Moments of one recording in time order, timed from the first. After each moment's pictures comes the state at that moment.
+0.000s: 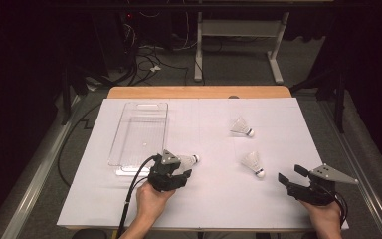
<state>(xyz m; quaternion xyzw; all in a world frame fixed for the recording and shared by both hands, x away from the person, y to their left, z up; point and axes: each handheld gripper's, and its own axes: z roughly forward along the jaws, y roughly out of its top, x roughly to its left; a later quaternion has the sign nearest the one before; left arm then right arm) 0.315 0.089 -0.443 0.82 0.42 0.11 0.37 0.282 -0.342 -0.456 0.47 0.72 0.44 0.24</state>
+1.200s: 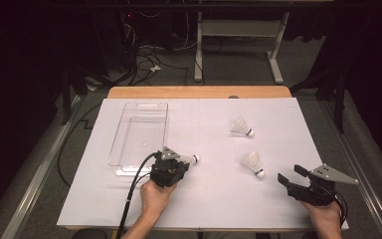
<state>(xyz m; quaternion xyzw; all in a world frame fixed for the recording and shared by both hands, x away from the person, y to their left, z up) 0.328 0.088 -0.449 0.81 0.44 0.10 0.39 0.282 -0.341 -0.455 0.47 0.73 0.44 0.24</state>
